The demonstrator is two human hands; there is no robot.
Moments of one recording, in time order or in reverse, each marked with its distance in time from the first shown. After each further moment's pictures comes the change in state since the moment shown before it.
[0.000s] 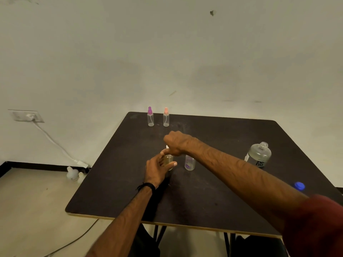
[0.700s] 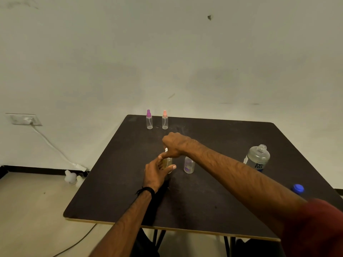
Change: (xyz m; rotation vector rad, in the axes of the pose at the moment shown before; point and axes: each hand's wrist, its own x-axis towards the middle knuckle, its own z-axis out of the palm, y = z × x) left_hand -0.001 0.000 0.001 0.004 0.007 0.024; right_hand 0.004 0.001 -0.001 0.041 0.030 0.015
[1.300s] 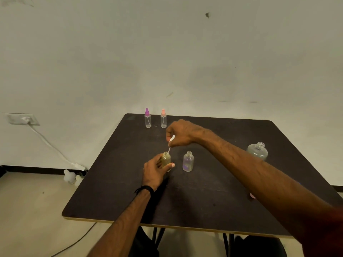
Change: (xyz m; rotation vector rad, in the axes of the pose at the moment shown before) left_hand -0.001 -0.001 0.000 -0.003 0.002 0.013; right_hand -0.022 0.029 -0.036 0.299 0.043 -0.033
